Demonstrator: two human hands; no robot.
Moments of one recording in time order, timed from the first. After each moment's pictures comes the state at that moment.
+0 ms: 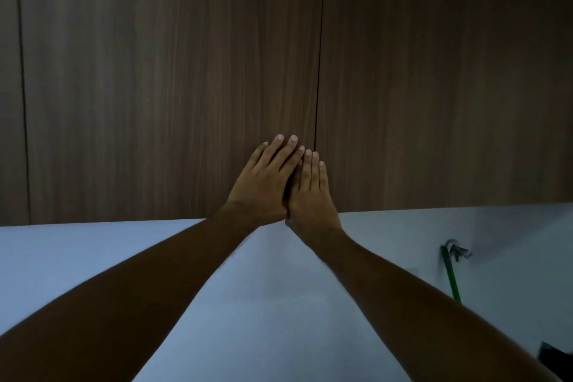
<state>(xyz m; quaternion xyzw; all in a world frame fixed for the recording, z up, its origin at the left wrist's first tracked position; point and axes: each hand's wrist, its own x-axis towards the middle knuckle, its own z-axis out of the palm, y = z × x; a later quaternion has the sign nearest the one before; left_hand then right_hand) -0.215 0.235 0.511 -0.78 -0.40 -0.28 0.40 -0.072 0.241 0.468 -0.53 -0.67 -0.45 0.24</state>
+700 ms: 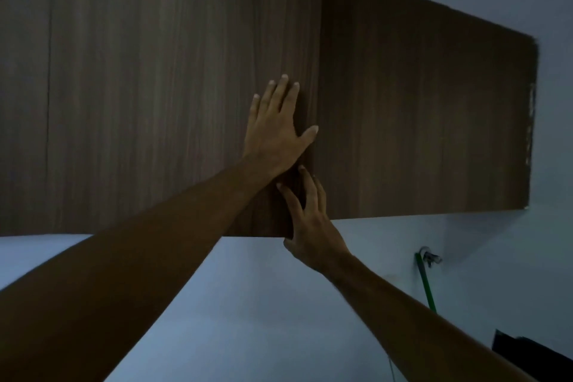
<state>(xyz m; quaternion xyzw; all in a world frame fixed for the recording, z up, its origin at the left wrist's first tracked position) -0.186 0.145 0.617 -0.72 -0.38 -0.50 0.29 -0.058 0.154 0.462 -0.42 -0.75 -0.30 0.40</state>
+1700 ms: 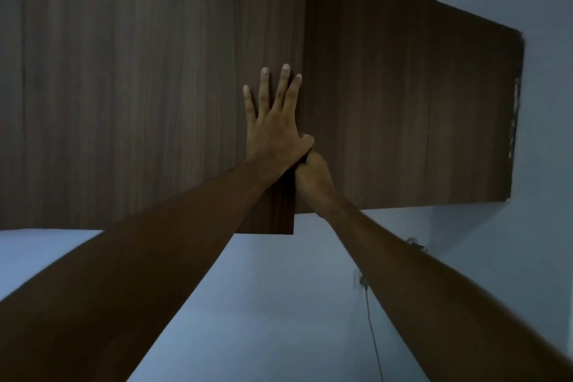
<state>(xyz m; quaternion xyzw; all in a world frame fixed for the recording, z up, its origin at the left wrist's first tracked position) -0.144 0.141 0.613 -0.67 -0.45 -0.47 0.36 -0.048 0.127 0.551 -0.42 -0.66 0.14 0.60</state>
